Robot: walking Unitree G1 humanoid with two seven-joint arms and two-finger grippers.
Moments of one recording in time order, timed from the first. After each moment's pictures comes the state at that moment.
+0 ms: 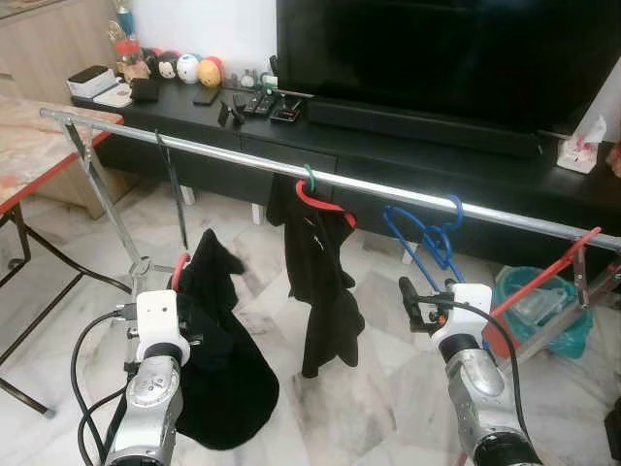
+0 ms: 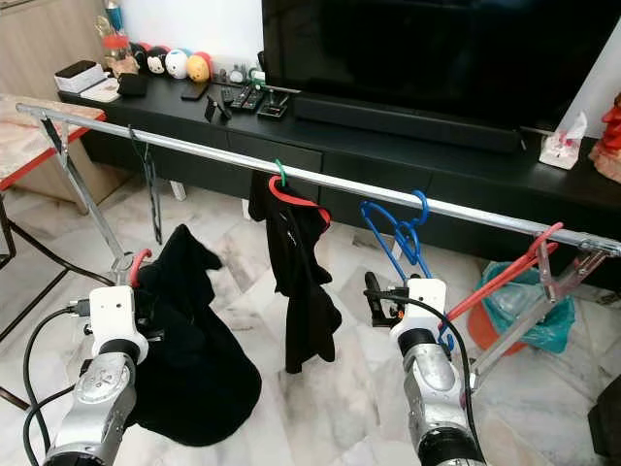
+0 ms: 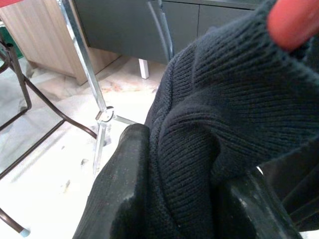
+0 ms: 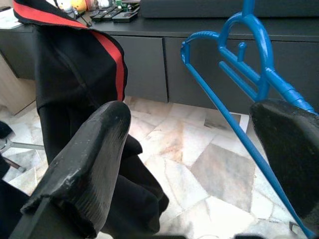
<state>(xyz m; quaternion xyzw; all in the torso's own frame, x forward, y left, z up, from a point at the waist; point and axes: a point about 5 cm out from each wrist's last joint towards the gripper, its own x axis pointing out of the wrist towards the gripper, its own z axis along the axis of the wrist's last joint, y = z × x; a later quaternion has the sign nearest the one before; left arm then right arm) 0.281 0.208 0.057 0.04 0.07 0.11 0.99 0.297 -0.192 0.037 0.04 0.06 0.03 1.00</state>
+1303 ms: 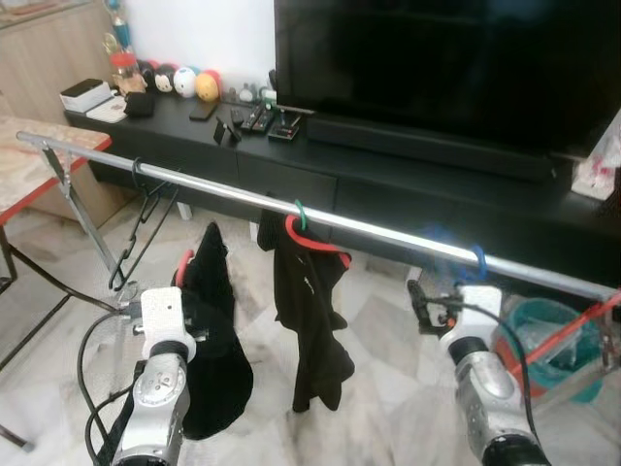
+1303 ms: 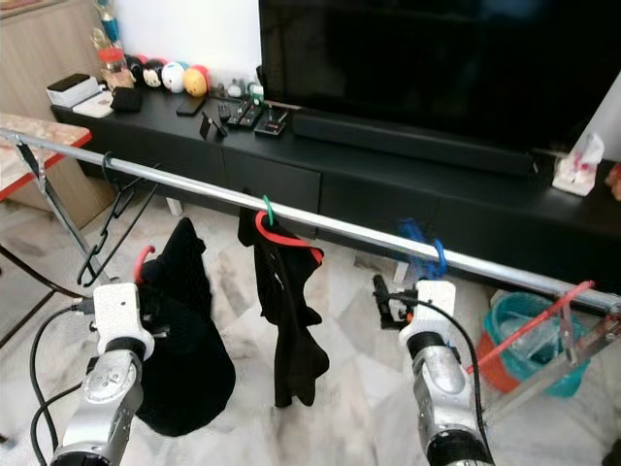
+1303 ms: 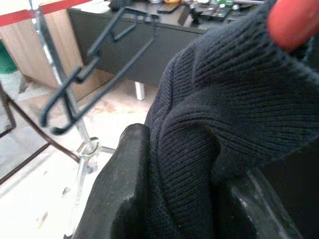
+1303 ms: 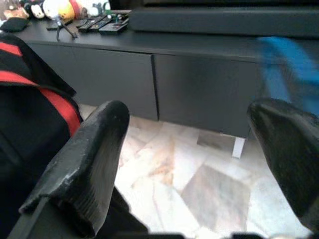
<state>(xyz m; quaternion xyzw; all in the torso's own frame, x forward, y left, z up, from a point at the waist) 0.282 0.207 0.064 0.03 0.04 0.11 0.99 0.296 -0.195 0.036 0.04 0.06 0.03 1.00</state>
